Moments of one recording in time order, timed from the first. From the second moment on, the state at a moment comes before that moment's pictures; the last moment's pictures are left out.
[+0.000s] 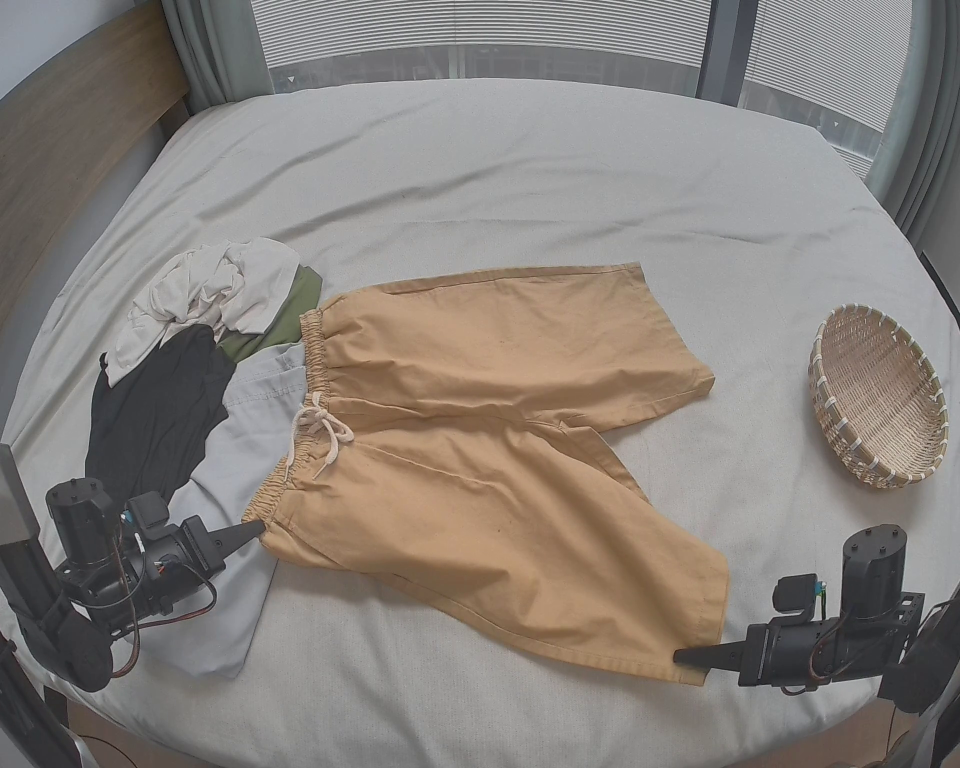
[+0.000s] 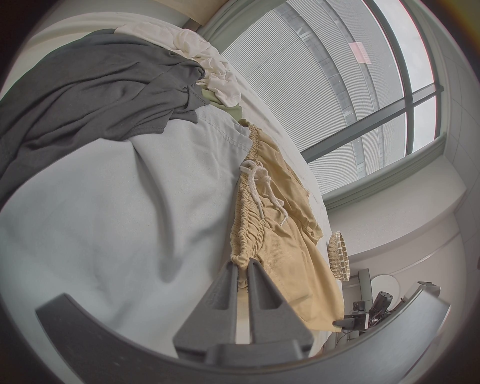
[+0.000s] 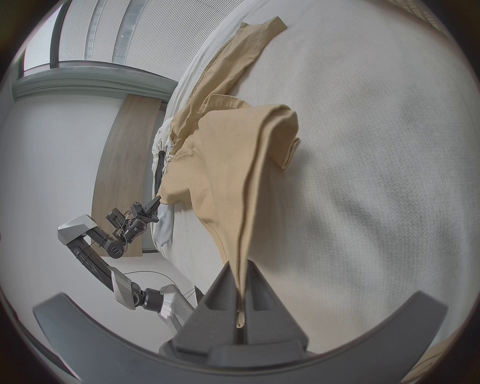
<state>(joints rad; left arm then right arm) 0.02 1.90 -0.14 -1.43 -0.56 -0.65 0.42 1.75 -0.02 -1.13 0.47 0.67</state>
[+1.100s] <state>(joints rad) 0.10 1.95 -0.13 -1.48 -0.56 -0.58 0.31 1.81 -0.09 -1.26 0.42 0.68</state>
